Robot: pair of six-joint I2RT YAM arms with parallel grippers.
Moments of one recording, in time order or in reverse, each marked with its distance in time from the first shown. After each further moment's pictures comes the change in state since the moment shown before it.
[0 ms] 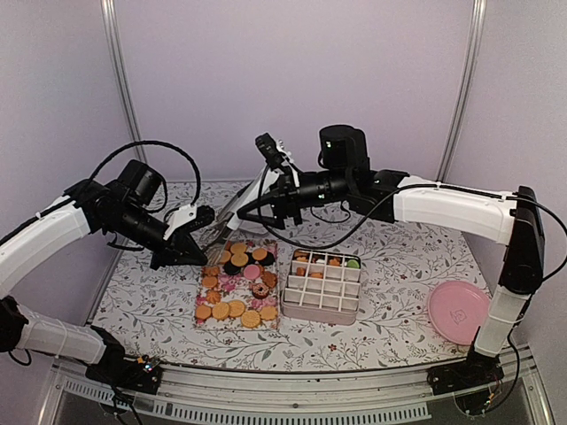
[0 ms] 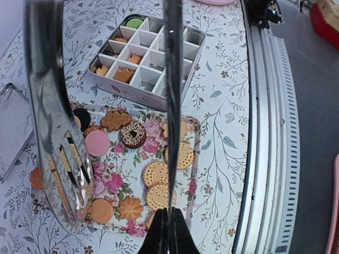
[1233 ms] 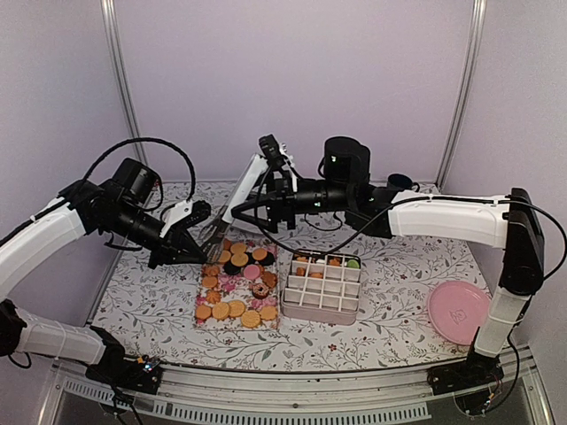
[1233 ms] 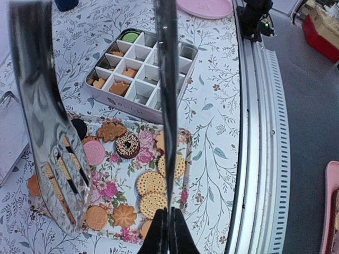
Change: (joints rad) left arm 0.007 -0.029 0.003 0.009 0.058 -0.031; right arm 0.027 0.002 -0.114 0.303 0.063 0.151
